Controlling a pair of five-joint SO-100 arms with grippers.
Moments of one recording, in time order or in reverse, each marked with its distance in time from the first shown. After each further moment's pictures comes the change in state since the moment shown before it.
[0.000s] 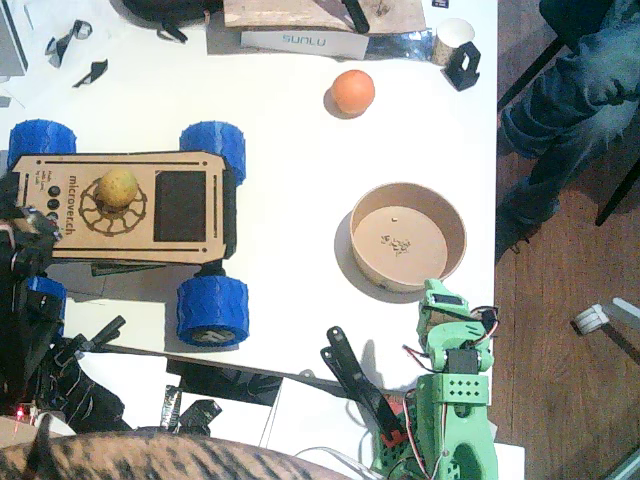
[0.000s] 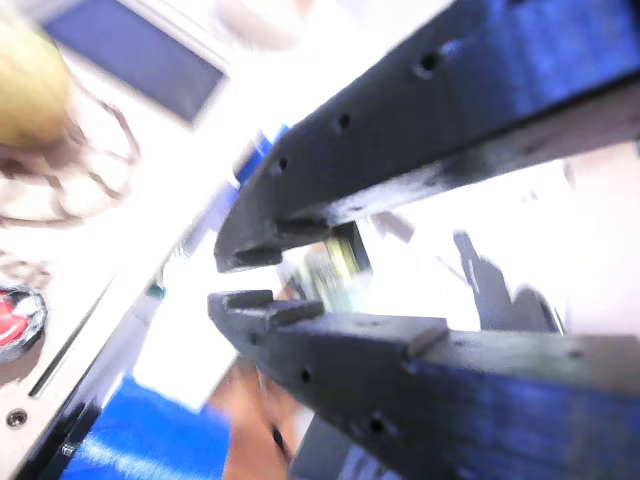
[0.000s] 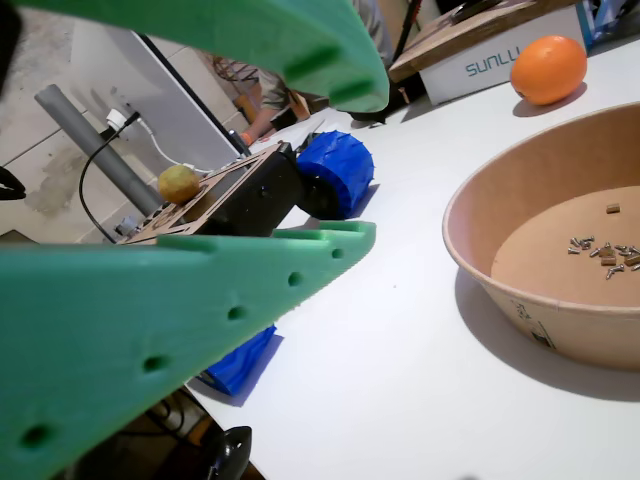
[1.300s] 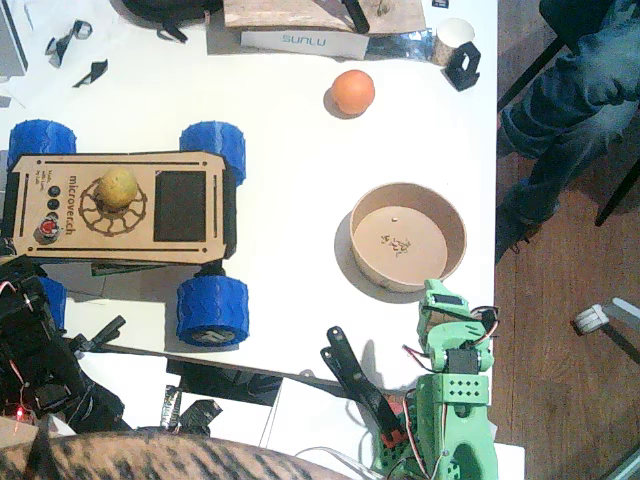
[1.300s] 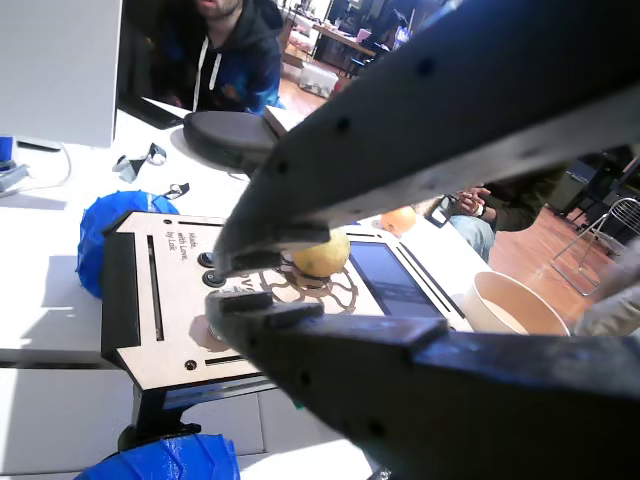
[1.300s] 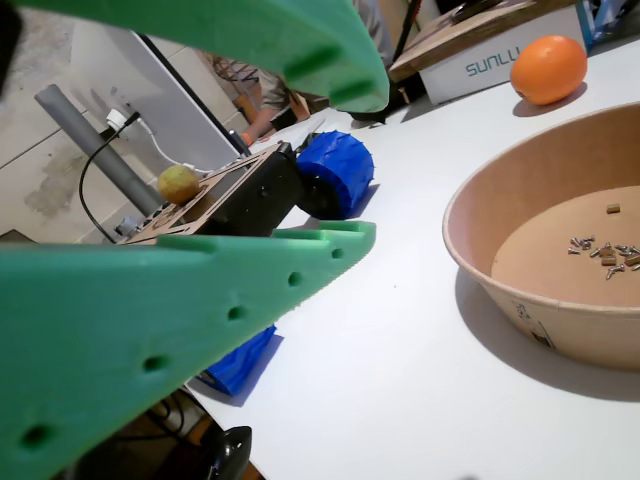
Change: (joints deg) arm 0 -37.3 21.3 -0.1 3.4 -18.8; arm 1 0.0 0.0 0.0 0.0 0.0
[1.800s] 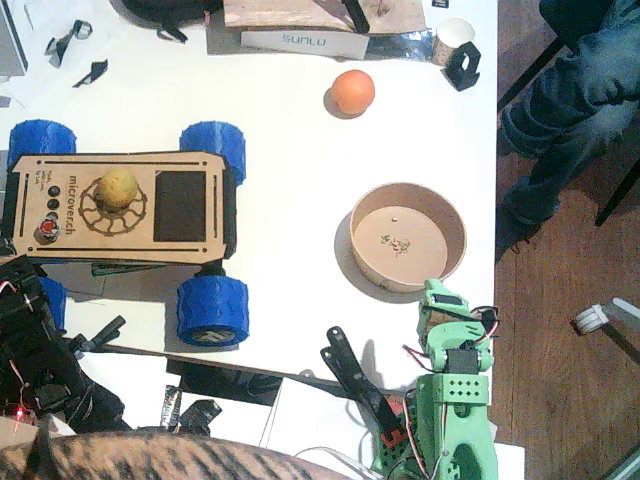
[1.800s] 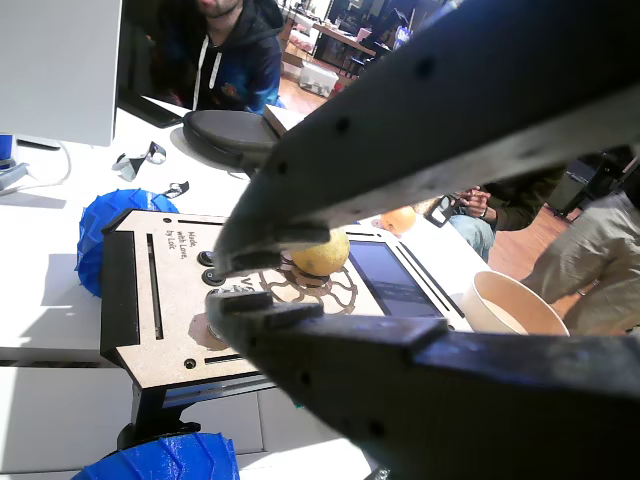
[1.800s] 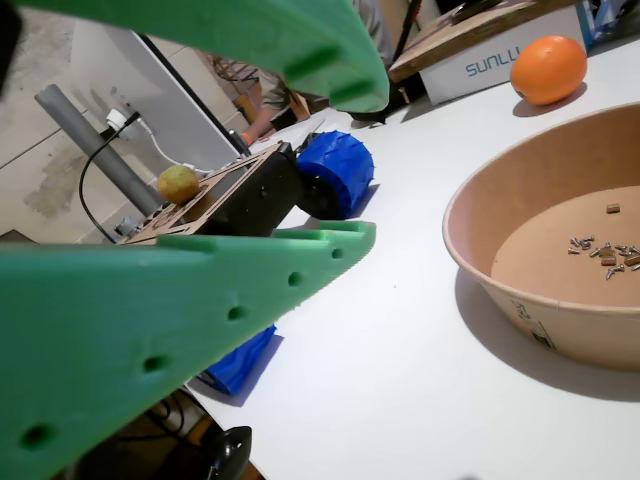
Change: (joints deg) arm 0 0.0 0.0 0.0 0.1 0.0; arm 1 0.0 0.0 0.0 0.0 0.0
